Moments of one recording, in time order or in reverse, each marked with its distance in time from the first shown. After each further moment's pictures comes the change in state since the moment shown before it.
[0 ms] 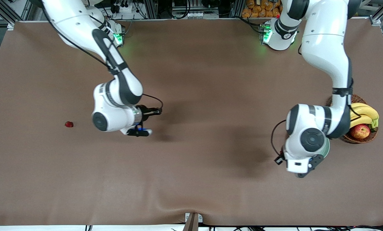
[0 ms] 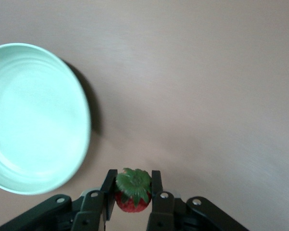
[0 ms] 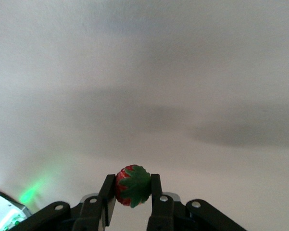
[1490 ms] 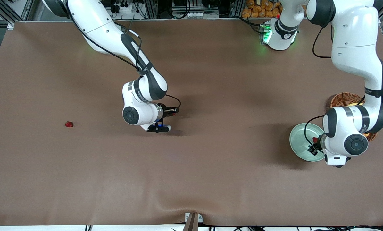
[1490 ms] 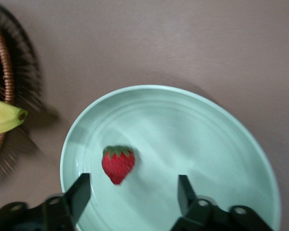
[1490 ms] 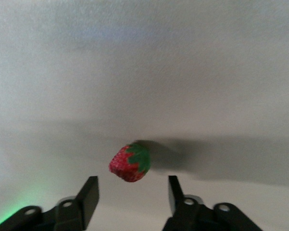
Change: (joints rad) left arm 0.205 -0.036 -0.013 -0.151 0.067 -0.008 0.126; right arm 0.119 0.078 -0.017 0.002 0.002 0.155 0.053
